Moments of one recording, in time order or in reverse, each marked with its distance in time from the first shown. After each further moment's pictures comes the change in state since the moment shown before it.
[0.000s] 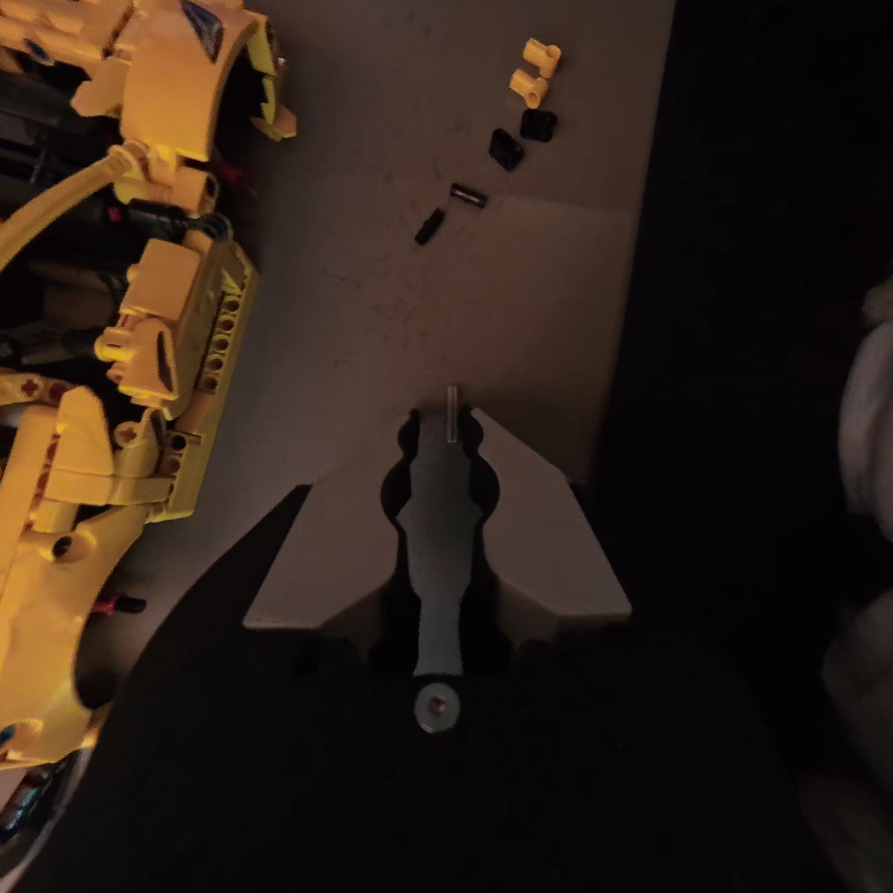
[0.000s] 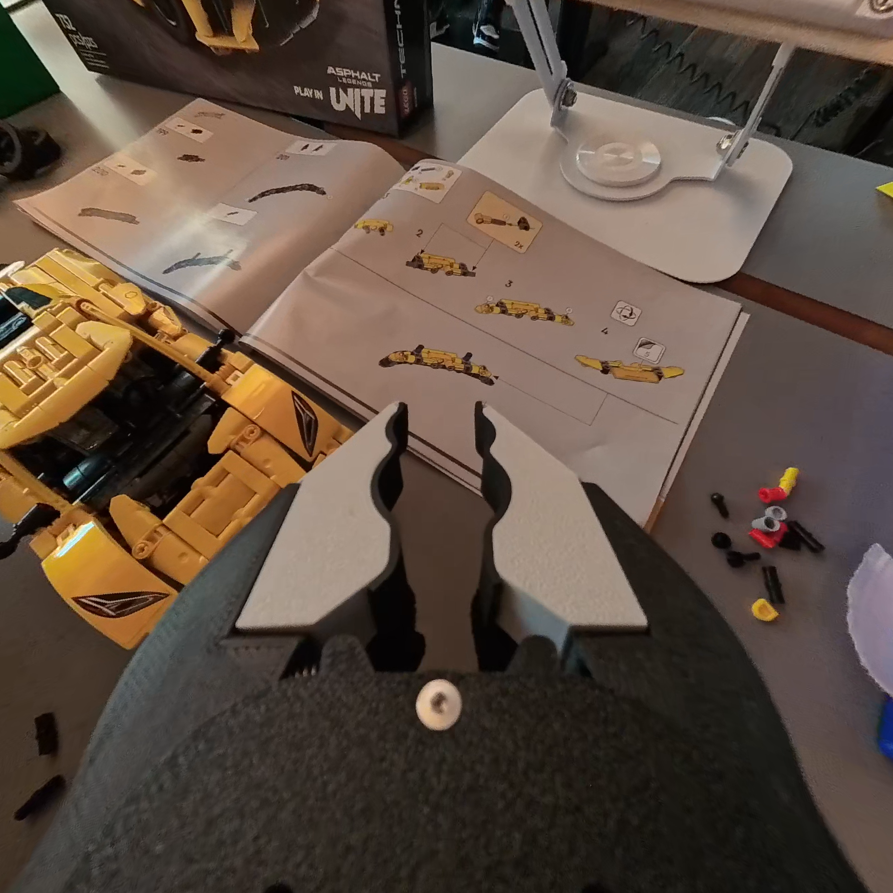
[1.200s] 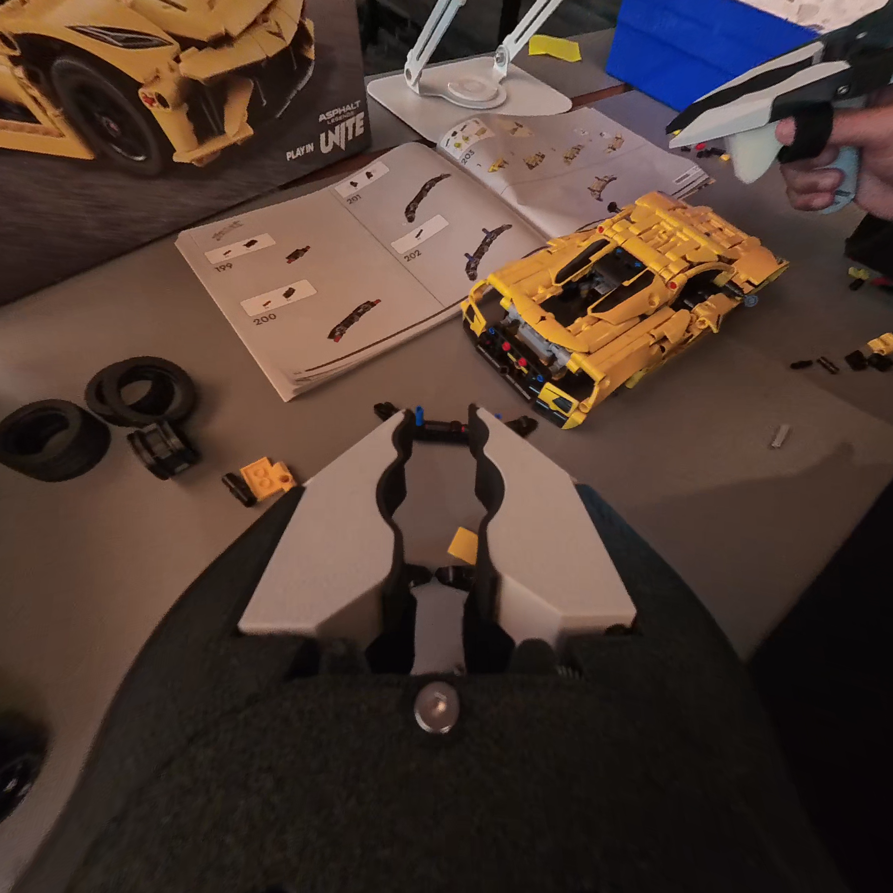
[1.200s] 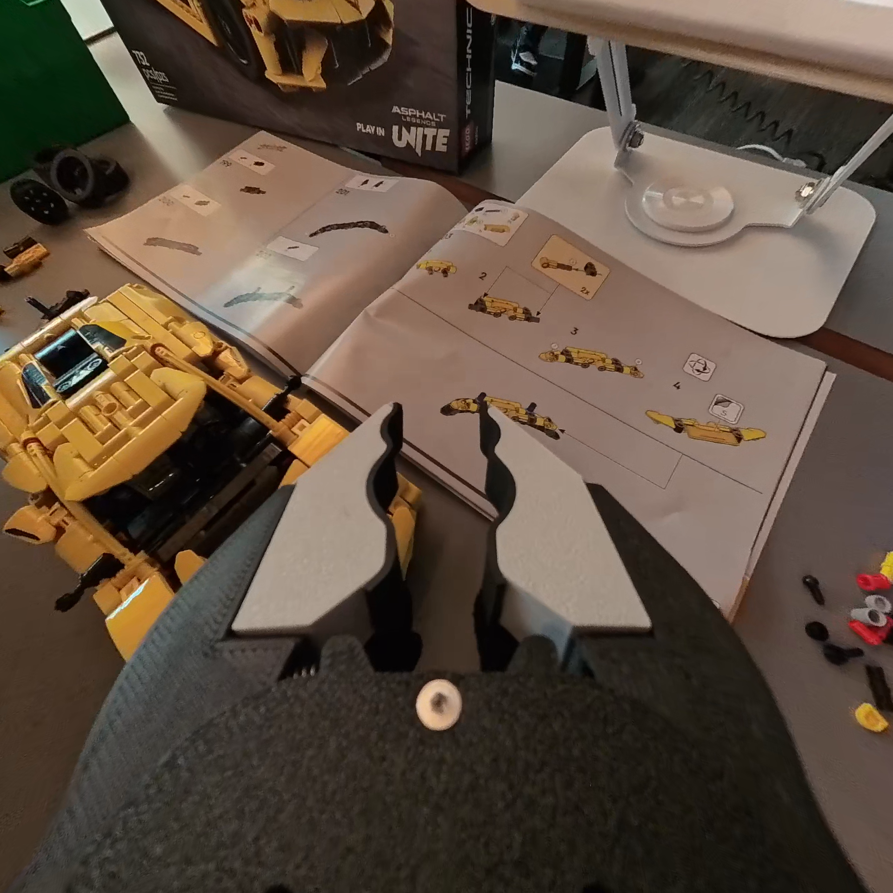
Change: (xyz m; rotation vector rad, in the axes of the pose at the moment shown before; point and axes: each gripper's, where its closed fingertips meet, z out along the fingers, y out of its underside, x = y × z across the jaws) left arm -0.148 0.092 -0.203 0.422 -0.567 -0.450; right arm -0.034 -0.020 0.021 0.028 -0.058 -0.018
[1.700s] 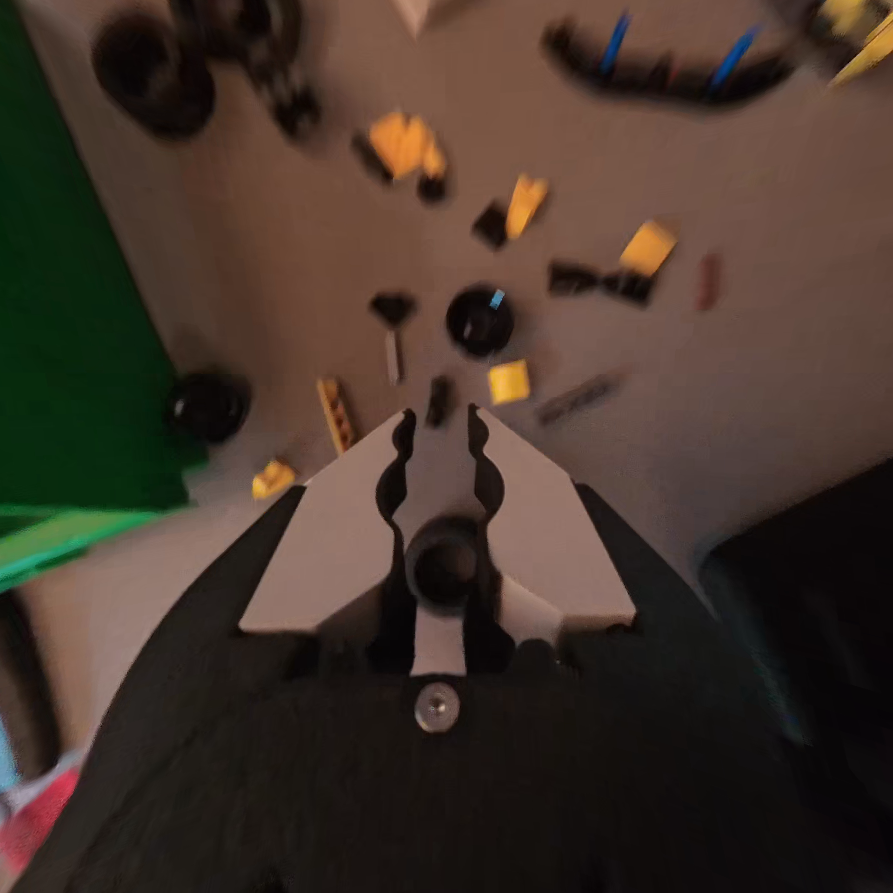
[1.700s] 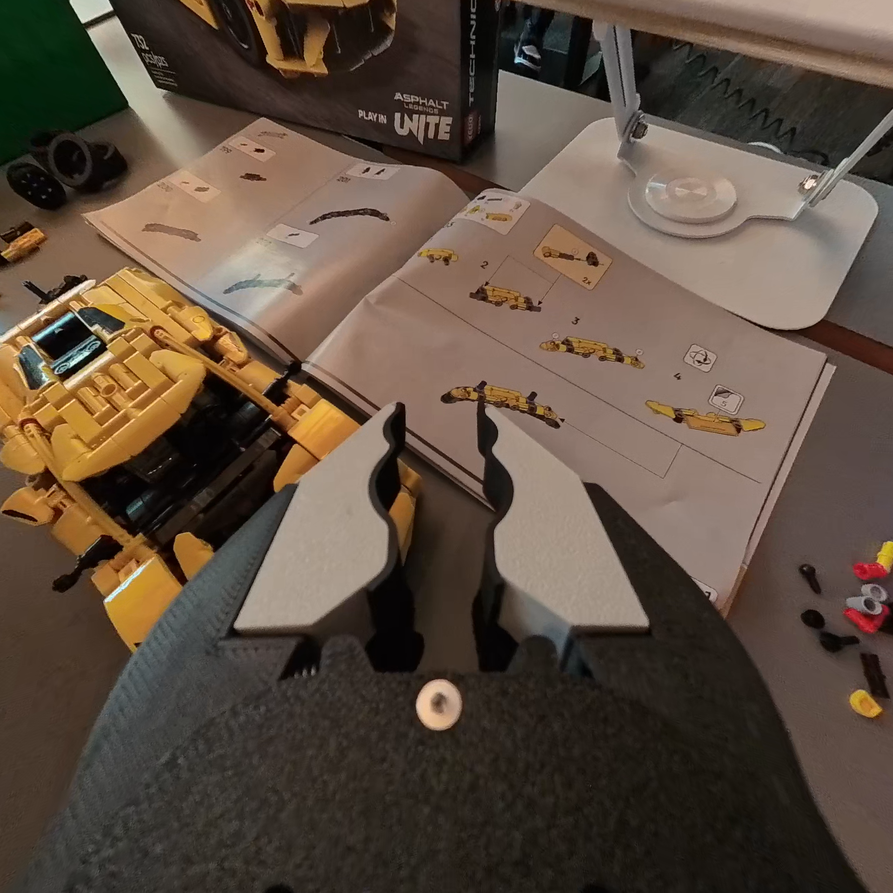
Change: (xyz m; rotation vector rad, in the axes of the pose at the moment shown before) left arm -0.069 0.112 -0.083 -0.553 -0.215 0.021; right arm -0.001 0.006 -0.003 -0.008 -0.001 -0.011
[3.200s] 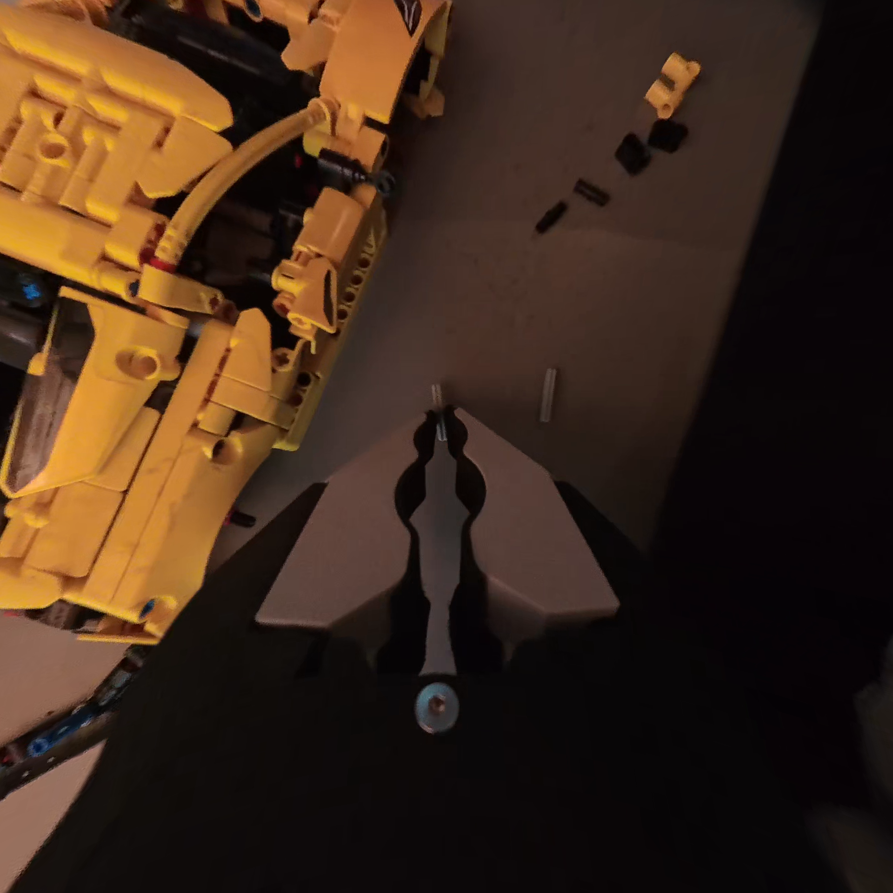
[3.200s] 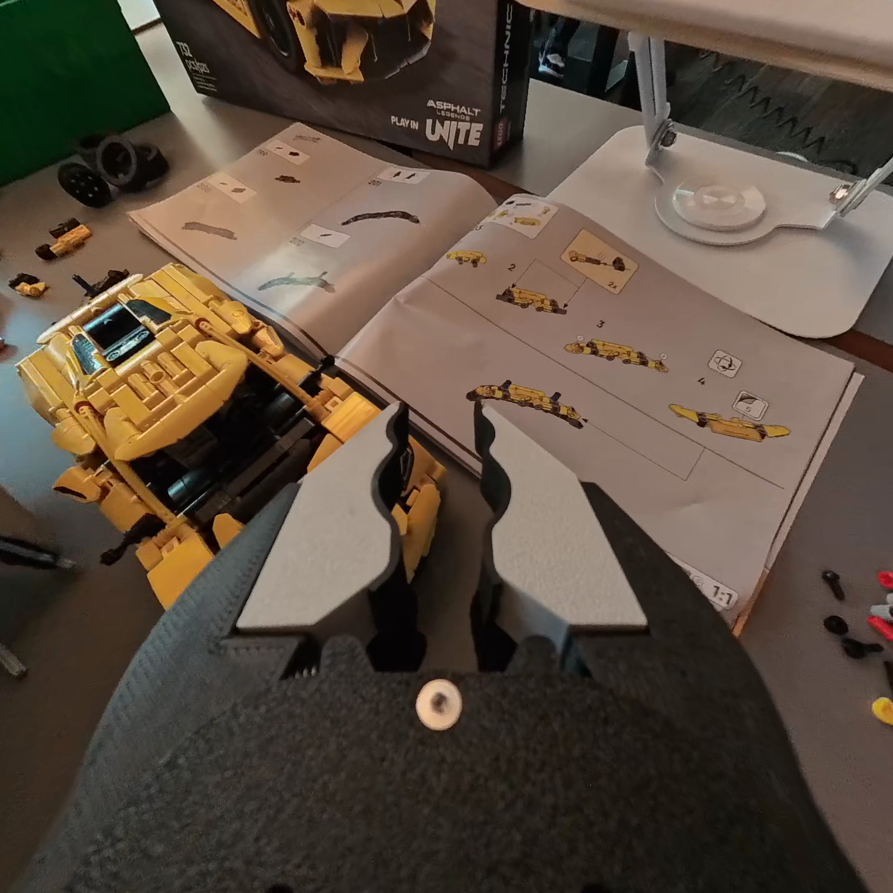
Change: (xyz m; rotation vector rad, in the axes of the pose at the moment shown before) left arm 0.298 -0.134 0.067 0.166 0.531 0.497; right arm -0.012 0.000 -0.007 0.010 -0.042 -0.012
